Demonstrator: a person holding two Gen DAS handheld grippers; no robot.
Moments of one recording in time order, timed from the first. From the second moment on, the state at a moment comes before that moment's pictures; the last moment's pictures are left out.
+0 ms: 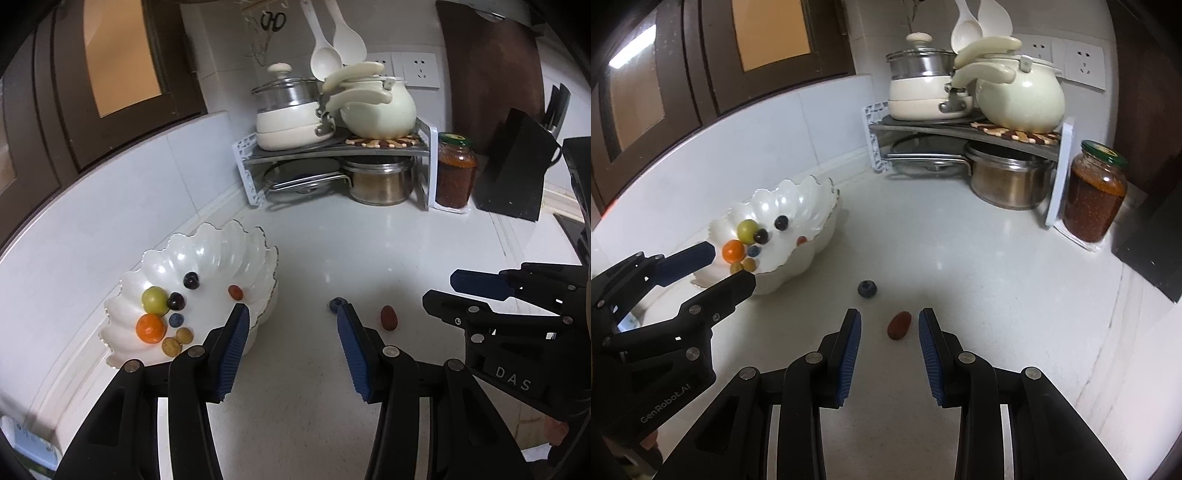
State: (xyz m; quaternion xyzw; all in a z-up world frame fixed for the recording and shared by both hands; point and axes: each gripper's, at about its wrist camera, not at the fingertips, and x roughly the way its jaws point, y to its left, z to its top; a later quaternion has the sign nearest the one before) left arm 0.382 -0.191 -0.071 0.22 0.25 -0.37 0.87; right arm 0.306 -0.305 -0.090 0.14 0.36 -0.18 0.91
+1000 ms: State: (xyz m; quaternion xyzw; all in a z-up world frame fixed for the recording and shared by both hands) left arm 0.420 -0.239 -0.134 0.28 0.26 -0.42 0.82; right arm 0.340 -0.321 -0.140 0.20 0.39 -0.20 0.88
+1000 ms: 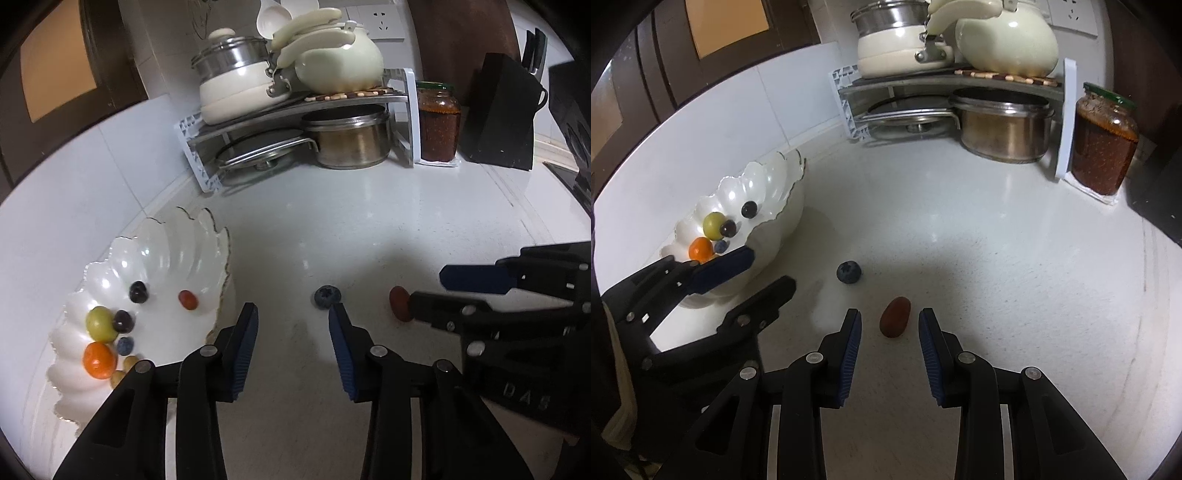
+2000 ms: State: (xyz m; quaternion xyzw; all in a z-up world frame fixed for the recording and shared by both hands) left arm 0.435 -0.281 -0.174 0.34 0.27 -0.47 0.77; right arm 0.360 -0.342 -0.168 0.24 0.41 -0.20 0.86
